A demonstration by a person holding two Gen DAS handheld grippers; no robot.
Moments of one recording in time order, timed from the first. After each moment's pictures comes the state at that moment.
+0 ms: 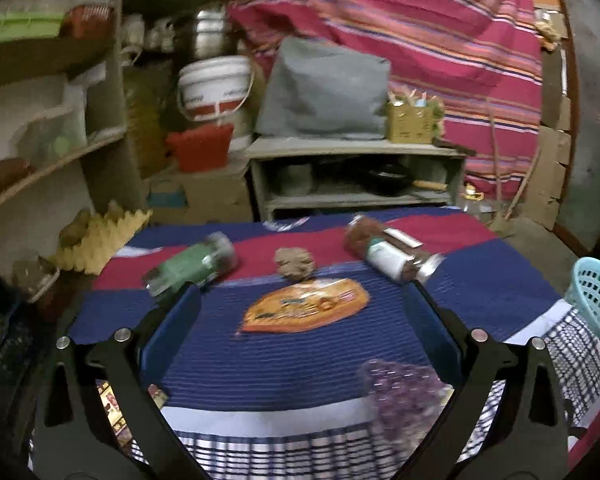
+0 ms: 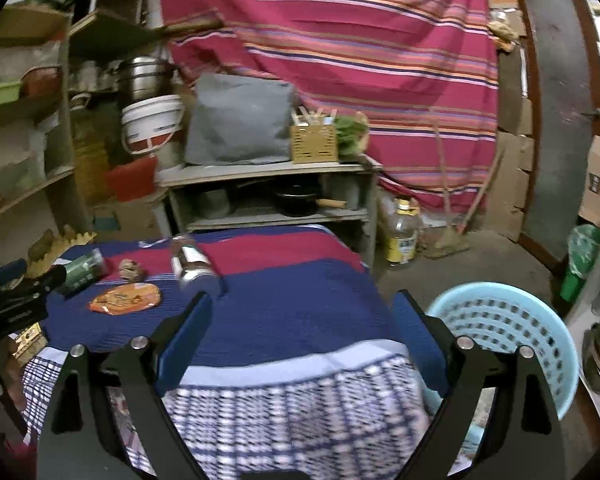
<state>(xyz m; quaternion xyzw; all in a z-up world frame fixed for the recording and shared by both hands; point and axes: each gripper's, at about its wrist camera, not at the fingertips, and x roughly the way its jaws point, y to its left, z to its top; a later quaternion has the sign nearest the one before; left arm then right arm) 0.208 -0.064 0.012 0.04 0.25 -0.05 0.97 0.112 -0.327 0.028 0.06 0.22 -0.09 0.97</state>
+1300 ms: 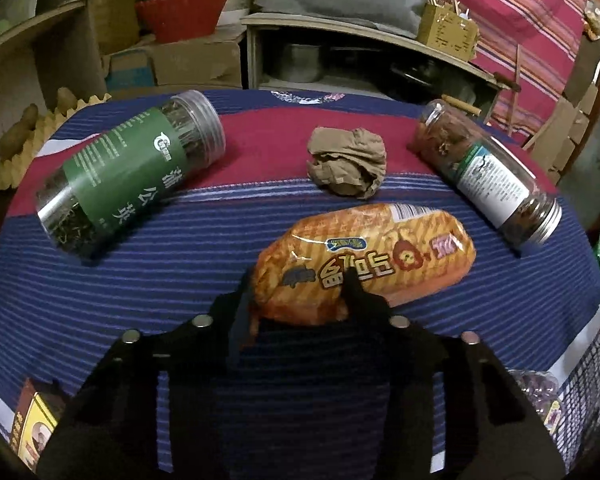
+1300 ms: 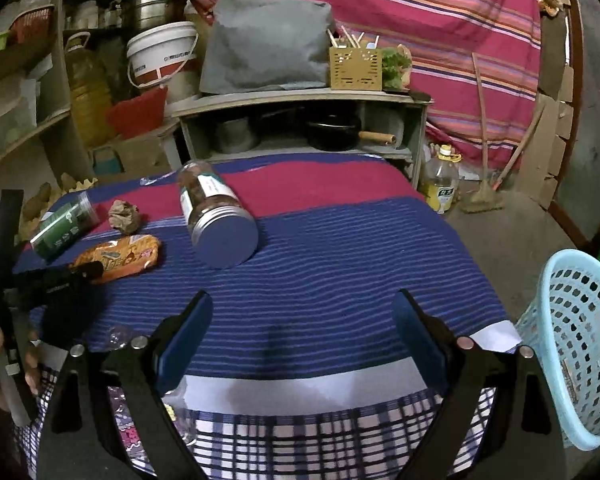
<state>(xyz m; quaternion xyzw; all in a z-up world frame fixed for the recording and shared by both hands) 0.331 -0.025 -0.095 -0.01 0.43 -0.09 0.90 0.211 -0.284 -0.047 0.06 0.33 -0.06 0.94</state>
